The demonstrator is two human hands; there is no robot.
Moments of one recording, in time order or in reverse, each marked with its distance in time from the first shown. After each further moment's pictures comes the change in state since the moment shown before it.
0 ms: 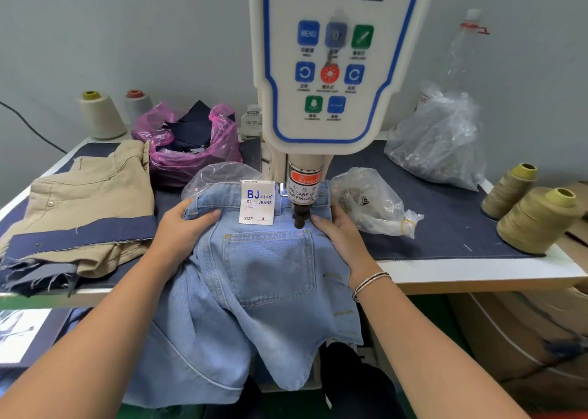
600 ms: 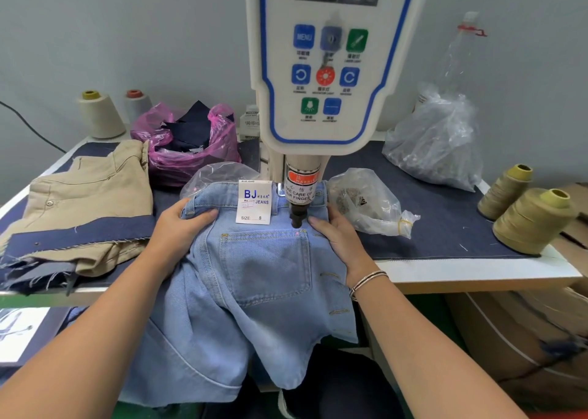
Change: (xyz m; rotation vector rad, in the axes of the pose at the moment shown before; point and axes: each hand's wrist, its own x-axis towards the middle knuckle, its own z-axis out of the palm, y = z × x) left_hand 0.001 -0.001 -0.004 -0.030 -0.029 -0.015; right_hand -0.001 -0.002 0.000 0.049 -0.007 0.052
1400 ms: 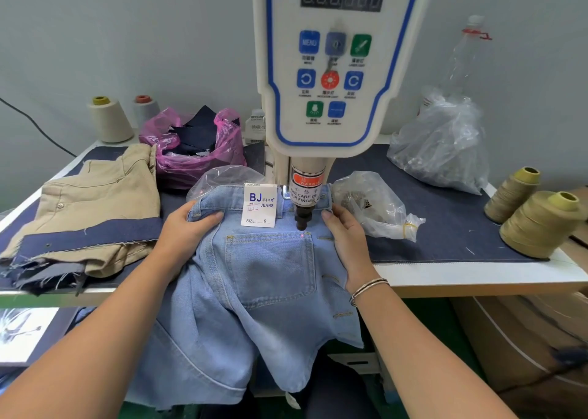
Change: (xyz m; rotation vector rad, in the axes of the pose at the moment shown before) left_hand 0.002 -0.001 0.000 0.006 -0.008 0.019; right_hand 0.000 0.006 0.003 -0.046 0.241 -0.108
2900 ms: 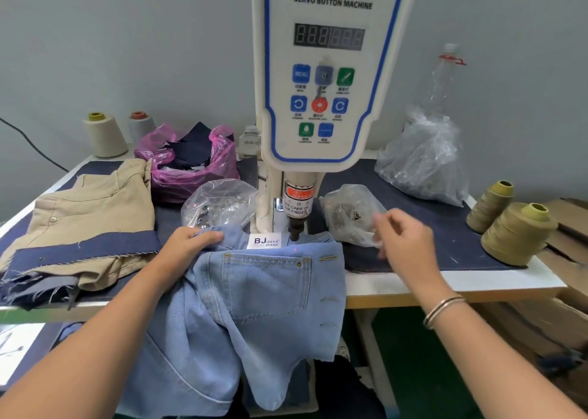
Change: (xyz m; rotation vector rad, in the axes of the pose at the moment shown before) left_hand -0.005 0.008 -0.002 0.051 -0.247 -0.104; right_hand -0.034 -0.079 -0.063 -0.842 0.216 -0.317
